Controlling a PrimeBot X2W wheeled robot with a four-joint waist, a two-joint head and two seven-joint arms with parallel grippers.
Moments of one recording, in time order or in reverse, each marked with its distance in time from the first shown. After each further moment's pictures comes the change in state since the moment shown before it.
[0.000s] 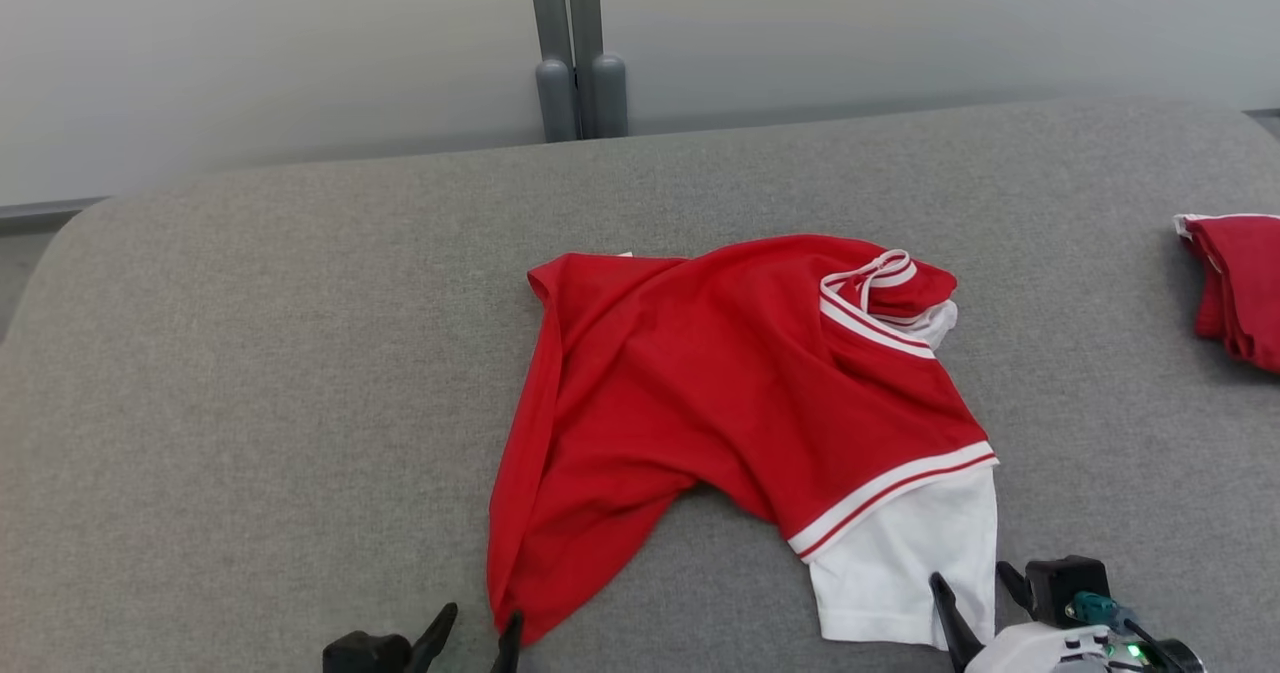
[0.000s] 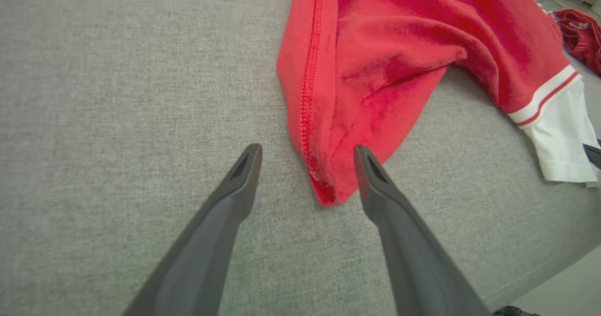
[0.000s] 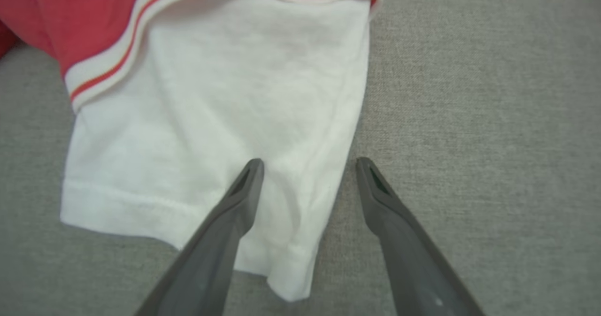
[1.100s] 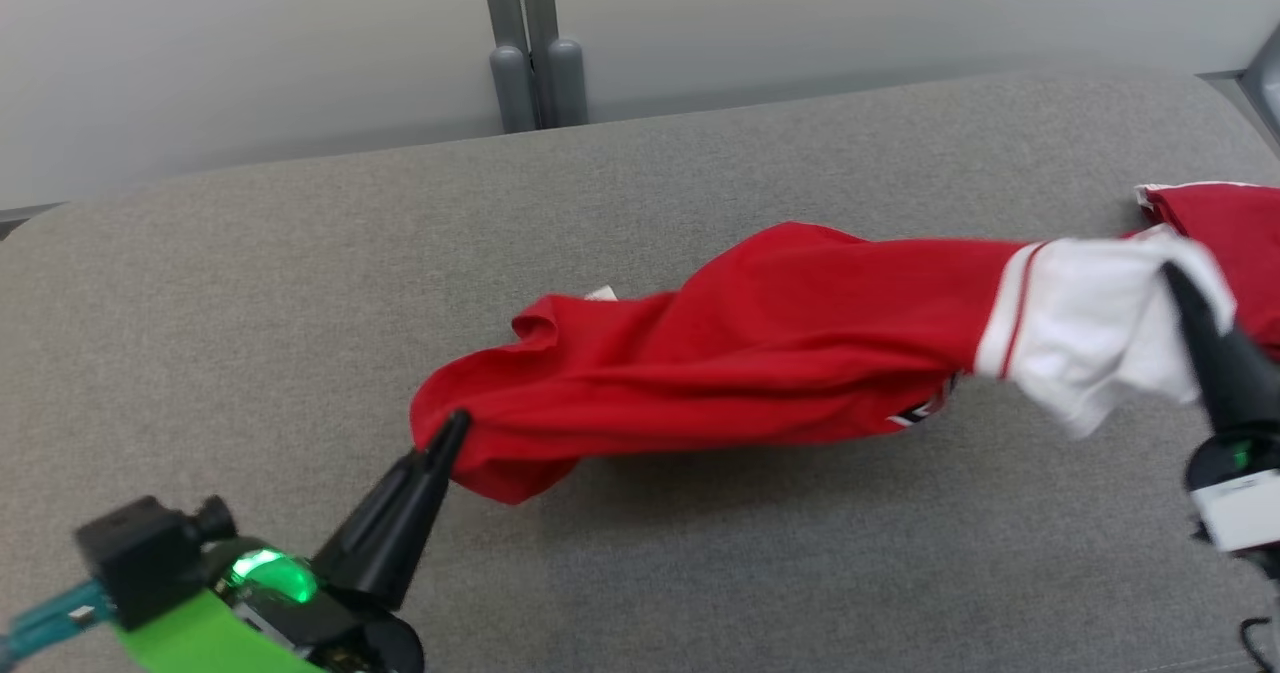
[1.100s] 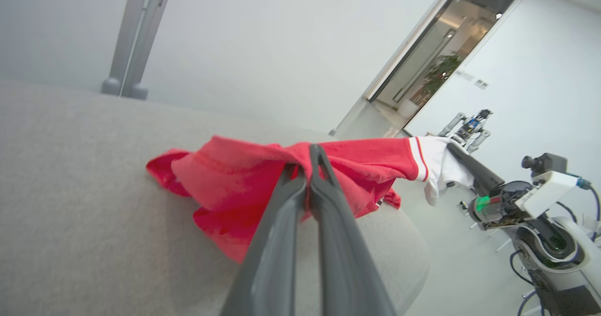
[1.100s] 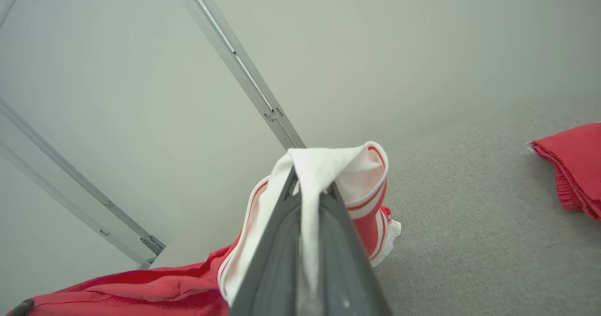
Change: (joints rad) left arm 0.012 0.221 0.031 -0.774 -0.522 0.005 0.213; right arm -0.001 -0.117 -0.184 -0.806 0.710 0.000 0.242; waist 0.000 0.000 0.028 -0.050
